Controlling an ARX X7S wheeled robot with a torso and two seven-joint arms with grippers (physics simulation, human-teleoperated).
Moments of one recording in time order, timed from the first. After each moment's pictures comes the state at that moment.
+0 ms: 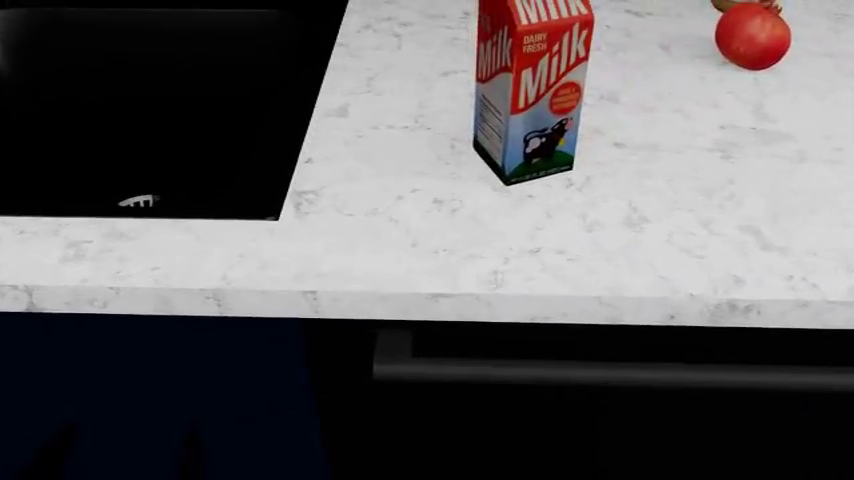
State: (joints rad) left arm -0.02 -0.19 0.19 0.03 -0.19 0.08 -0.19; right arm 0.02 0.30 -0.38 -0.14 -0.21 0.16 0.26
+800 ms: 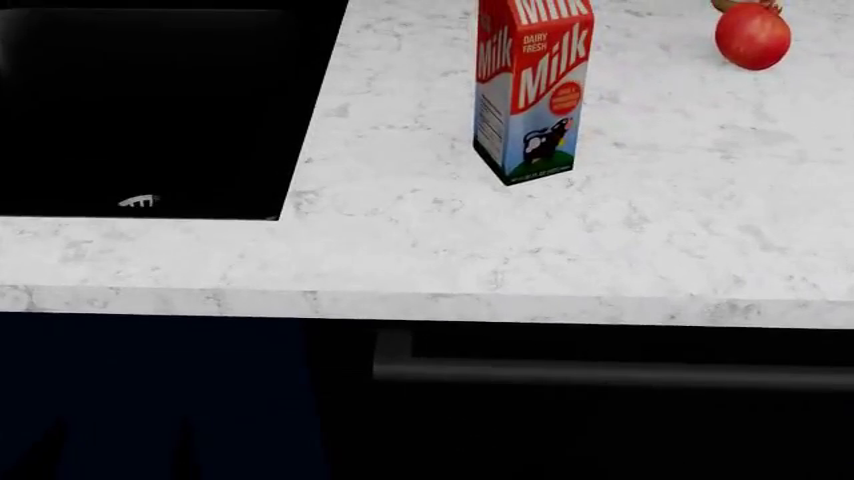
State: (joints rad) left arm -0.02 -0.20 0.20 0.04 -0.20 0.10 -0.21; right arm 0.13 0.43 -0.62 -0.12 -0.64 0.38 0.12
